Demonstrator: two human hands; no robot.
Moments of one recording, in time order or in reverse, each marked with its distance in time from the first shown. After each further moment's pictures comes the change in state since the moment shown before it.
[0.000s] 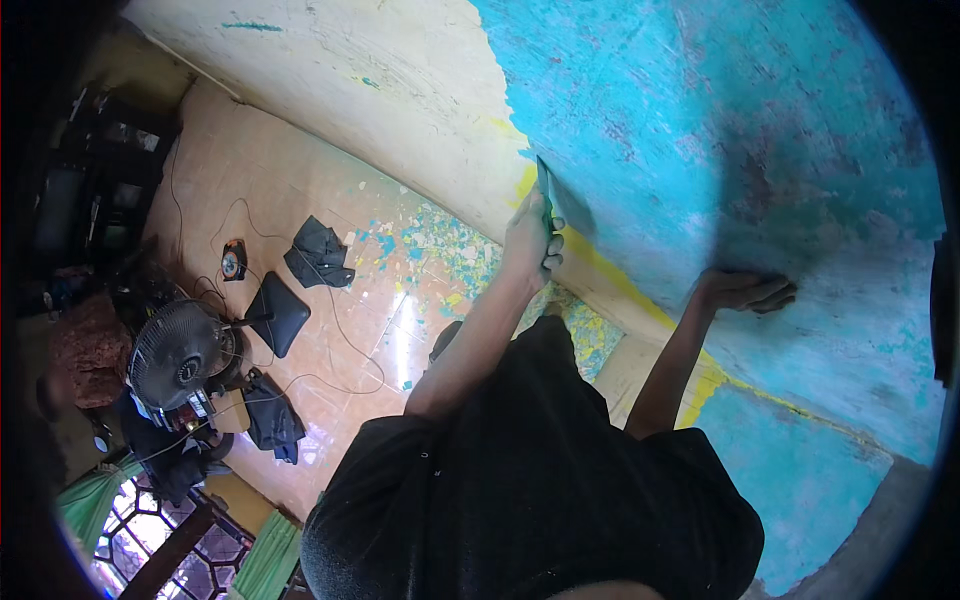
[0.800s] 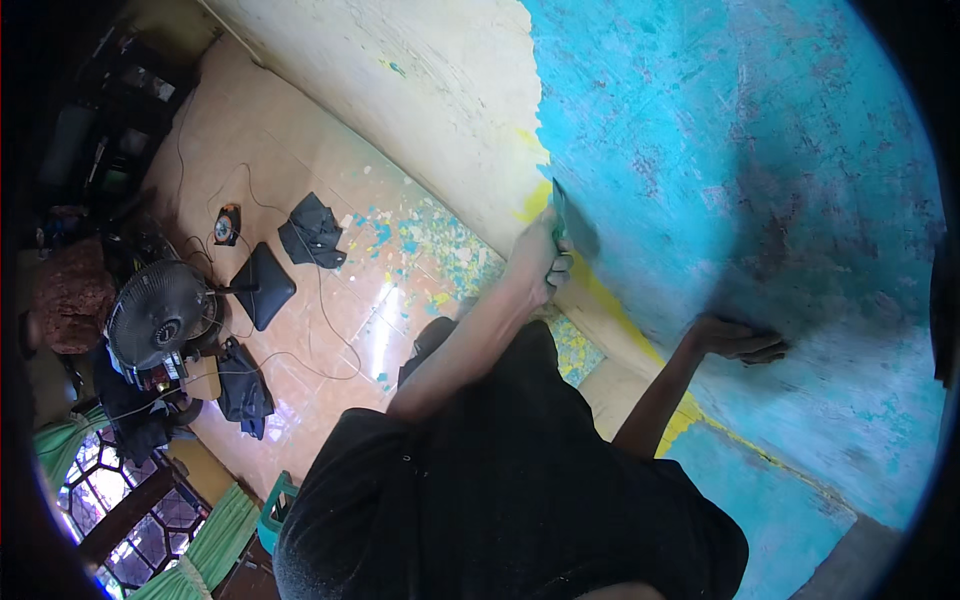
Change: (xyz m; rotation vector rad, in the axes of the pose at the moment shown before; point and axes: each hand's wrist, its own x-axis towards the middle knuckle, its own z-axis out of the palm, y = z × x) left_hand 0.022 -0.001 -0.006 -0.134 -0.009 -0.132; right_hand -0.006 0.000 0.002 0.019 0.011 0.026
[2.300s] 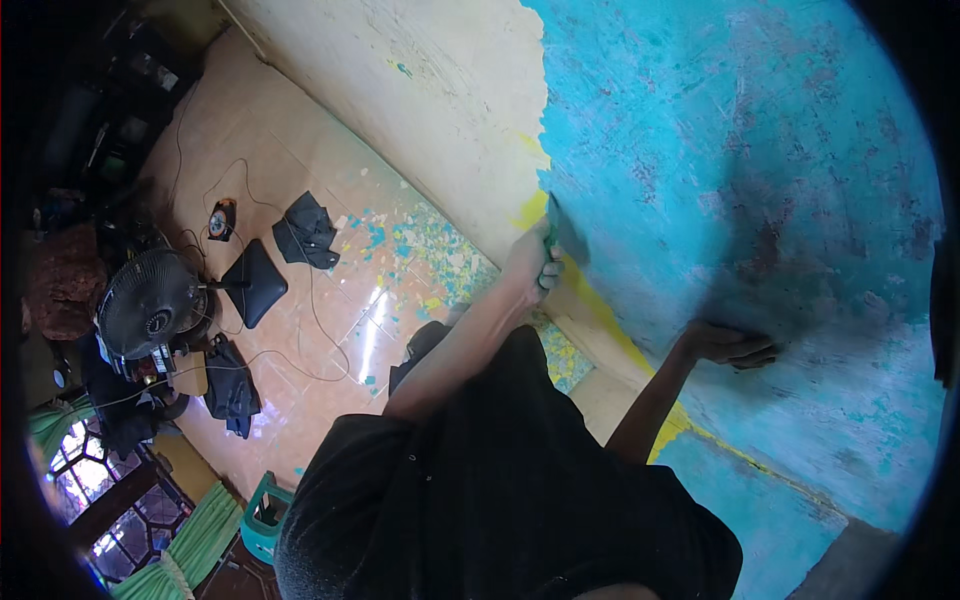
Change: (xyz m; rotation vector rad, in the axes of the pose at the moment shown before) left_hand 0.017 -0.007 -0.020 -0.024 0.006 -0.027; right_hand 0.003 0.002 -0.001 -0.022 0.025 -0.077
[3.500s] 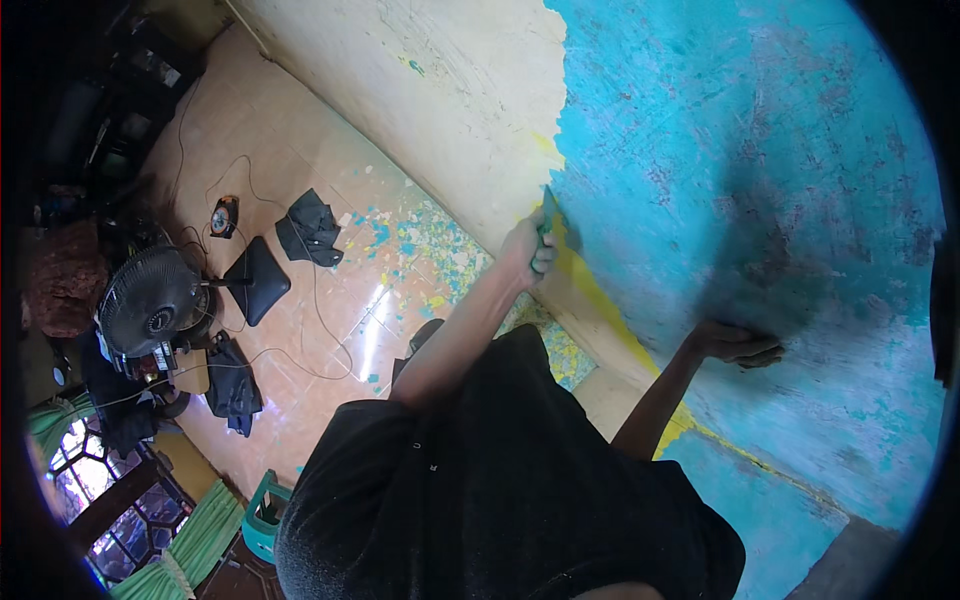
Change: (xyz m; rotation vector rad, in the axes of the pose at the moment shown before) left_hand 0.016 0.024 -0.022 -0.035 -0.089 -0.045; right_hand -0.001 -0.002 0.002 0.009 0.009 0.045
